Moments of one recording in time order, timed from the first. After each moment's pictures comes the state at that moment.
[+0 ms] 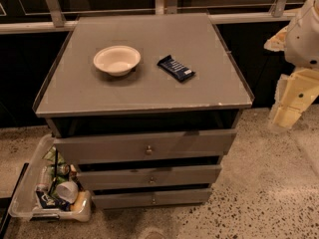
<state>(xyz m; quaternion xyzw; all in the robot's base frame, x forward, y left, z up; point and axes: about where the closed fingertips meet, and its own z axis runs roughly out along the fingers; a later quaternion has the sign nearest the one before) 0.438 -0.217 0.976 -0.60 0.78 -0.03 0.16</state>
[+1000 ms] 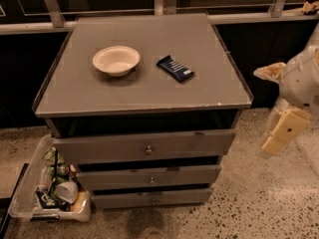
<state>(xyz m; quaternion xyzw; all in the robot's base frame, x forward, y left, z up) 0.434 -0.209 0.918 -0.61 0.76 0.04 0.24</state>
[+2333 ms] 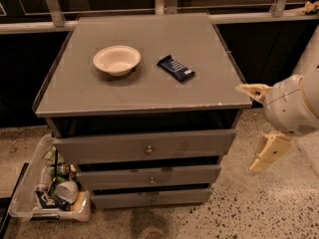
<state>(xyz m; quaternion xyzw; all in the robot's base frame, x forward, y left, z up) 0.423 -0.187 0.878 -0.65 0.70 0.06 0.28</state>
